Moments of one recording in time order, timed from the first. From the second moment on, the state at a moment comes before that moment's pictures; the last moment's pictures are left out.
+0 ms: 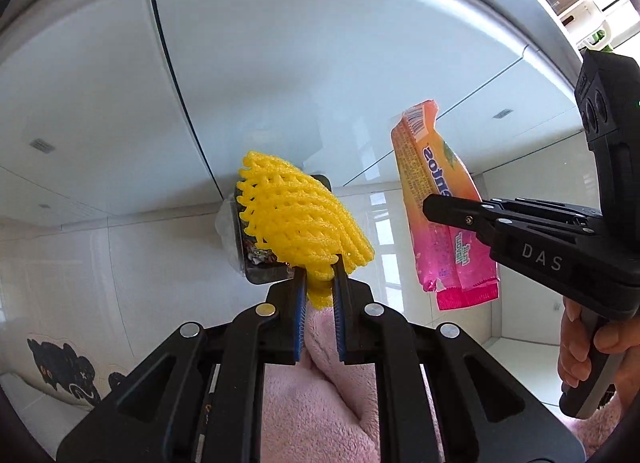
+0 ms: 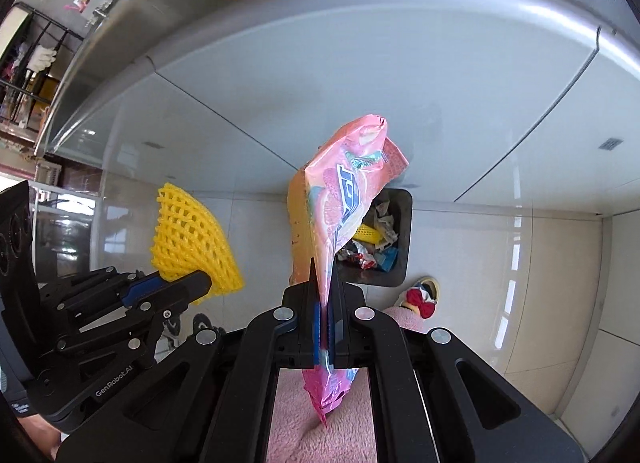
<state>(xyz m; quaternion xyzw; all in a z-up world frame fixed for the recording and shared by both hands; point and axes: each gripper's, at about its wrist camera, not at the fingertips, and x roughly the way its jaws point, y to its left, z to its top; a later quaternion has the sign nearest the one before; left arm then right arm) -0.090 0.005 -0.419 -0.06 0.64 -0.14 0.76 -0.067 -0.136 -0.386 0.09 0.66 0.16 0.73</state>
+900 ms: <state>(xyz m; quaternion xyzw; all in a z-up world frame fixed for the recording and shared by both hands) -0.054 0.006 -0.638 -0.06 0.69 -0.13 0.71 -0.033 -0.130 -0.623 0.16 0.70 0.10 0.69</state>
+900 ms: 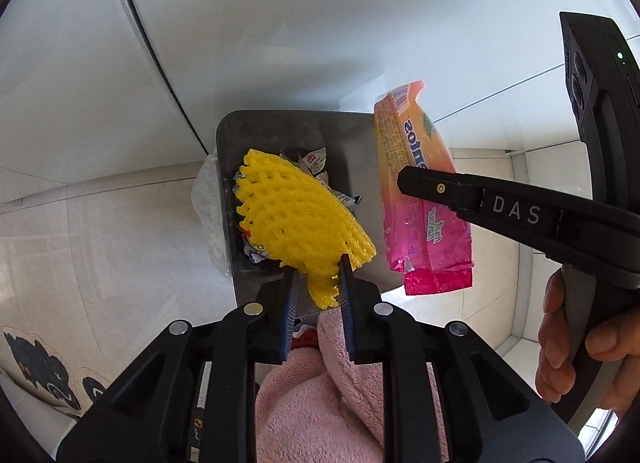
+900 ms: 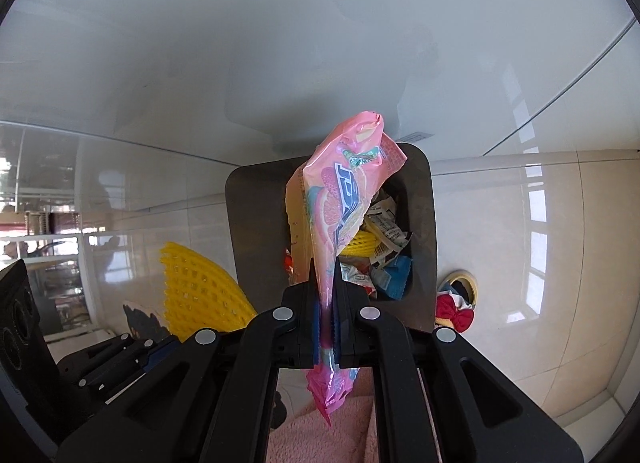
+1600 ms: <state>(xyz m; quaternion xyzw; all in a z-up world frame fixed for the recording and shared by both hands) -0.062 0.007 -0.484 -0.06 0.65 -0.11 0.75 -0.043 -0.160 -0.488 0.18 0.66 0.07 0.72</state>
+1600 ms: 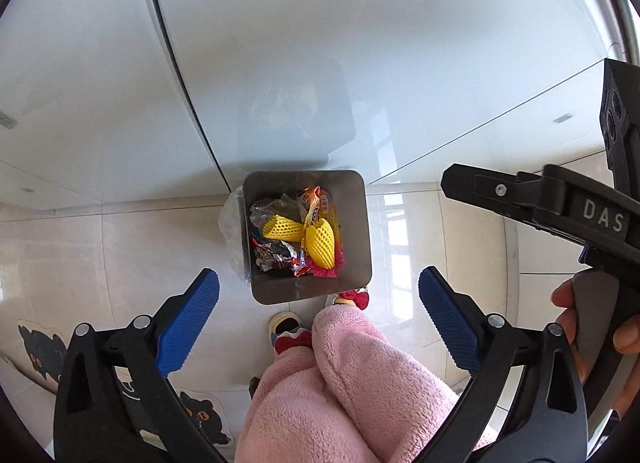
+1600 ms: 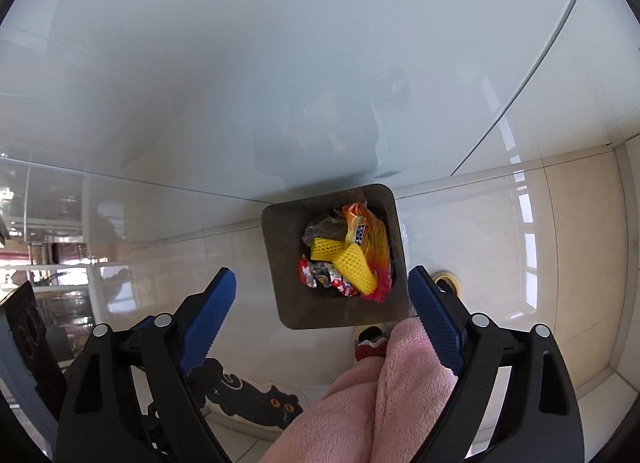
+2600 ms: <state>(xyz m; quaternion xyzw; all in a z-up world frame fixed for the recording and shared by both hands) 0.025 0.039 -0.222 -0.04 0.49 -0.03 0.87 0.044 -0.172 -0.175 0.14 0.47 0.15 0.86</state>
